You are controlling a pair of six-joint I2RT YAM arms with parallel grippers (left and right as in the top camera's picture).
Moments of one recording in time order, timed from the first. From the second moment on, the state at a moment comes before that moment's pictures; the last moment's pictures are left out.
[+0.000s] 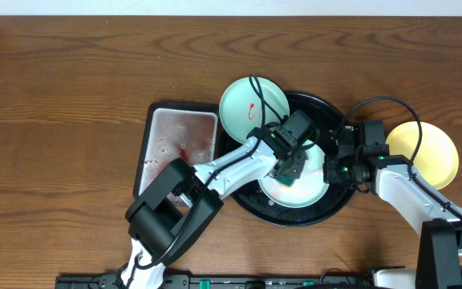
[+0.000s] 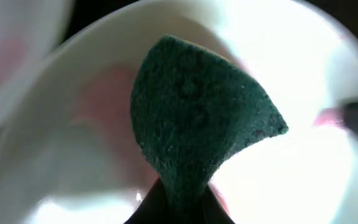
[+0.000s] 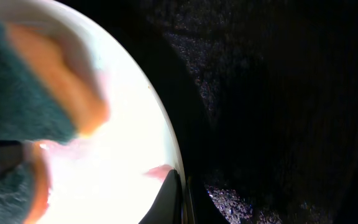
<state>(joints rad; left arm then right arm) -0.83 2.03 1.35 -0.58 0.06 -0.50 0.11 1.53 0.68 -0.36 -0.23 0.10</state>
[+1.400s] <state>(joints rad) -0.79 1.90 1.32 -0.64 -0.03 -0.56 0.12 1.54 0.68 -0.36 -0.26 0.10</state>
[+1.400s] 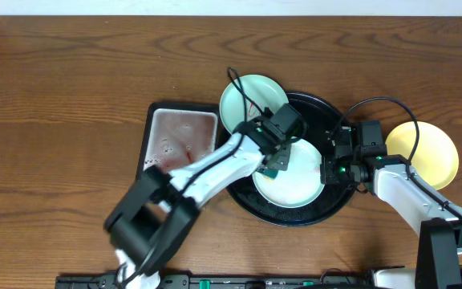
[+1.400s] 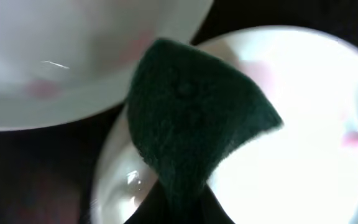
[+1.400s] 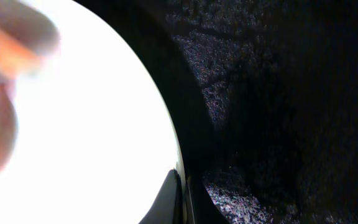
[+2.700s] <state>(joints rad) -0.13 1.66 0.93 -0.59 0.18 -0.28 0.12 1.54 0.67 -0.36 -0.25 0.10</state>
